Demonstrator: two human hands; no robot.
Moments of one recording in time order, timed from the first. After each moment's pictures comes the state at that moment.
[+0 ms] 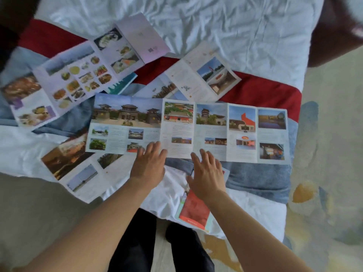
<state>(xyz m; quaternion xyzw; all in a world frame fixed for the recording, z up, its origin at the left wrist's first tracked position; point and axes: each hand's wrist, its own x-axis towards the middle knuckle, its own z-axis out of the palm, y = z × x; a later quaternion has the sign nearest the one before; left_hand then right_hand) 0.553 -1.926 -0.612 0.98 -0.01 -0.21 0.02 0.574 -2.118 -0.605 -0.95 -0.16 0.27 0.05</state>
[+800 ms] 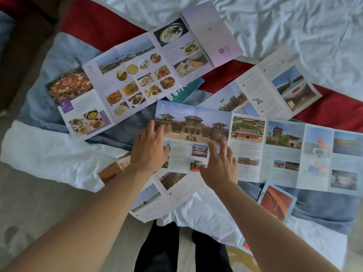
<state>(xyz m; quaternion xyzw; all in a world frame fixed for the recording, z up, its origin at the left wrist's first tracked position) 0.586 -1.684 -0.664 0.97 0.13 -0.18 0.14 0.615 -1.900 -0.653 -0.95 -0.09 0.29 0.00</state>
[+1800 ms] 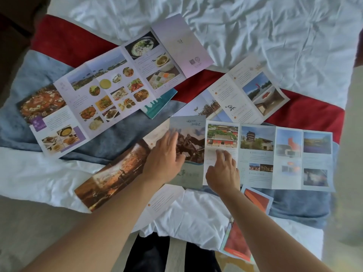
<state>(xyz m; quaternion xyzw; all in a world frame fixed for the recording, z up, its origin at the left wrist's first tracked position) 0.626 -1.771 -0.643 0.93 0.08 -0.21 0.28 0.645 -1.964 -0.638 -0.95 0.05 0.30 0.10</state>
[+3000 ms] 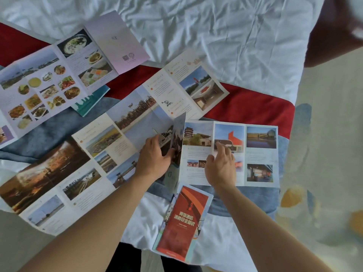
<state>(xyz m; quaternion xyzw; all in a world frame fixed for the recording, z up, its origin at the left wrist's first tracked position) 0.677 -1.967 -0.648 0.87 0.25 -0.18 0.39 0.706 -2.169 -0.637 -0.95 0.10 0.19 0.23</state>
